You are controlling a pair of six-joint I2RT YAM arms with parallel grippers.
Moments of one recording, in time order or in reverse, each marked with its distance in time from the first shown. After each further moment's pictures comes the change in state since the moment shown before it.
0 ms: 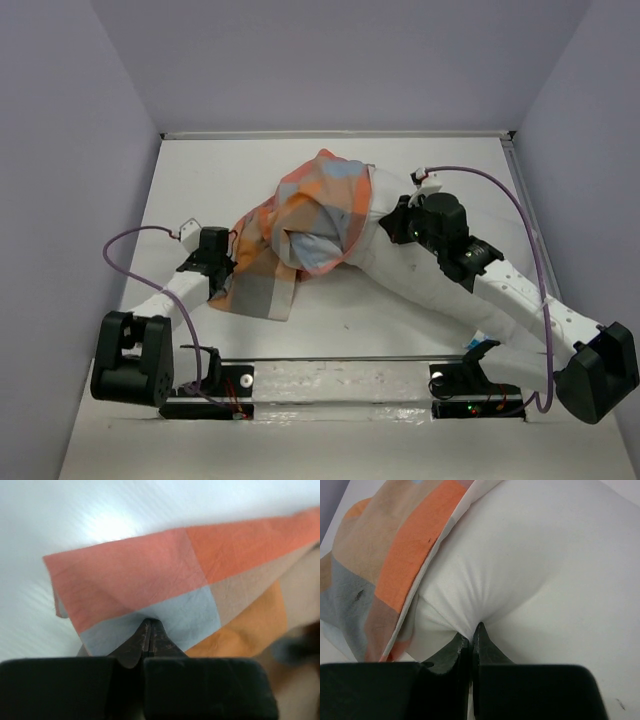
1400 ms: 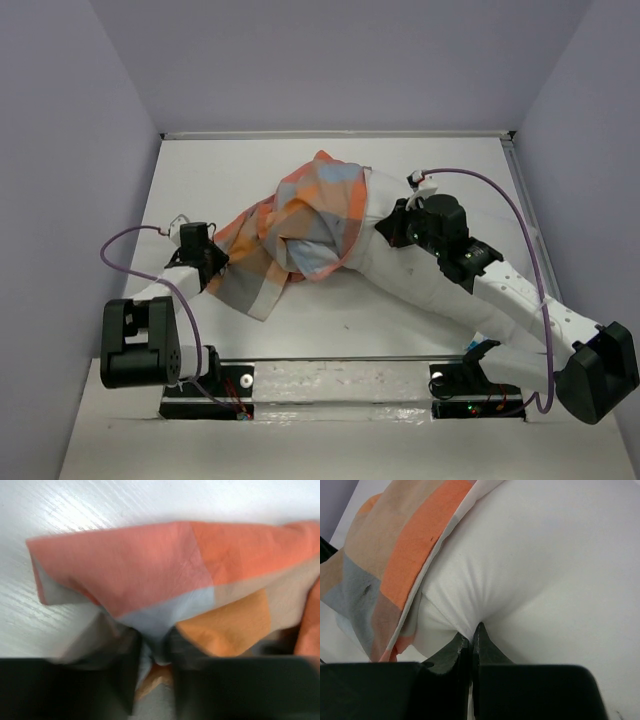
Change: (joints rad) left arm 0.228 0.097 0.019 0.169 0.266 0.085; right arm -0.002 0.000 -0.020 0.015 -0.097 -0.007
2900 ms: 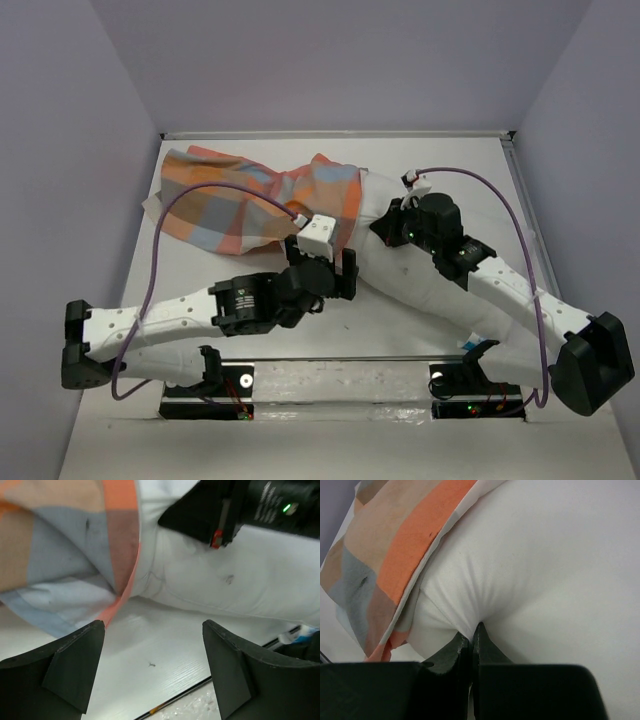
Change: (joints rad) left arm -1.347 -0.198 0.597 -0.425 -0.555 0.108; right arm -0.004 0.048 -0.009 0.057 -0.039 0.000
